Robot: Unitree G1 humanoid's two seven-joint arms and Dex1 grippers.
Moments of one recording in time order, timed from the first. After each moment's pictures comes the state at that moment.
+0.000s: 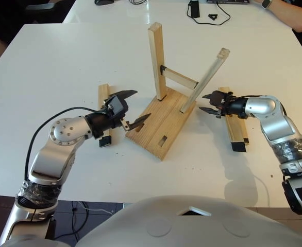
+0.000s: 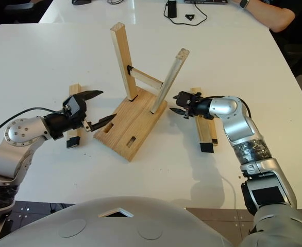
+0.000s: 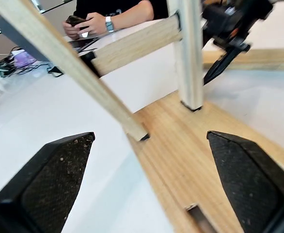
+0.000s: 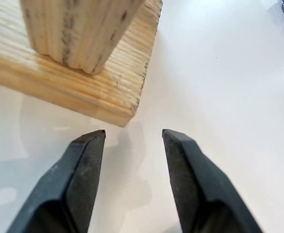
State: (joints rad) left arm 0.03 0.70 -0.08 -0.40 -0.23 0.24 -0.71; right arm -0.29 -0.67 0.26 0.15 -0.08 0.05 0.92
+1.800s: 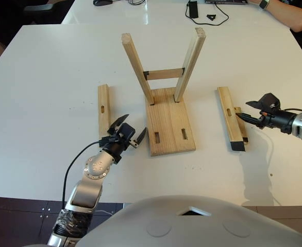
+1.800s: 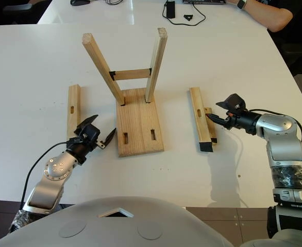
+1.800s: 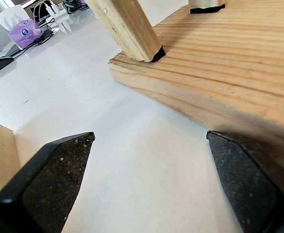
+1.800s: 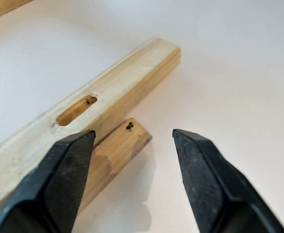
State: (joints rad) left arm 0.36 0.34 -0.20 -0.29 0.14 0.05 -0.31; right arm -0.05 -0.79 -0.07 0.11 0.15 0.32 0.94
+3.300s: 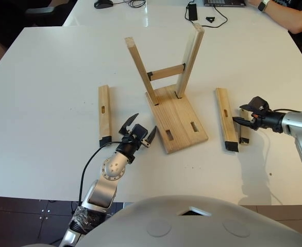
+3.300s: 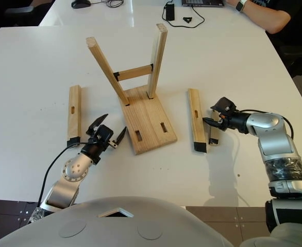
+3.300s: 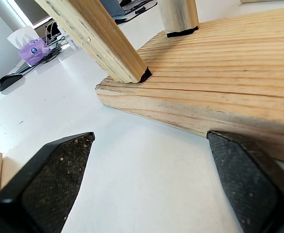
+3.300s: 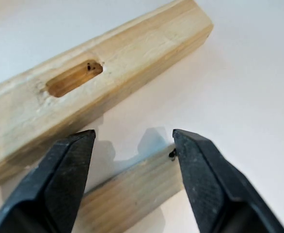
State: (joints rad) left arm 0.31 0.28 -0.30 -0.22 0.23 0.02 -0.21; right arm -0.20 -0.76 0.09 0.31 0.06 0.22 0.89
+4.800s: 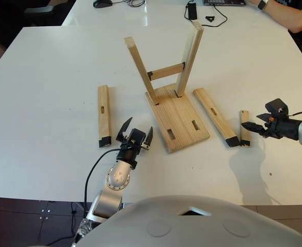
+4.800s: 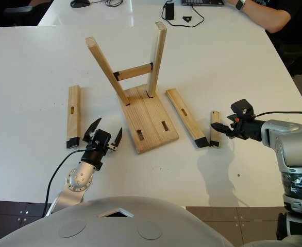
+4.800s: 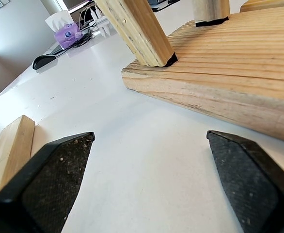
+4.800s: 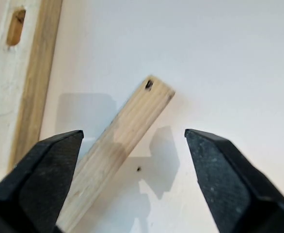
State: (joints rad) left arm 0.43 0.20 -0.30 -0.26 0.29 0.03 -0.05; right arm -0.02 -0.85 -0.12 -0.14 0.28 0.93 0.74
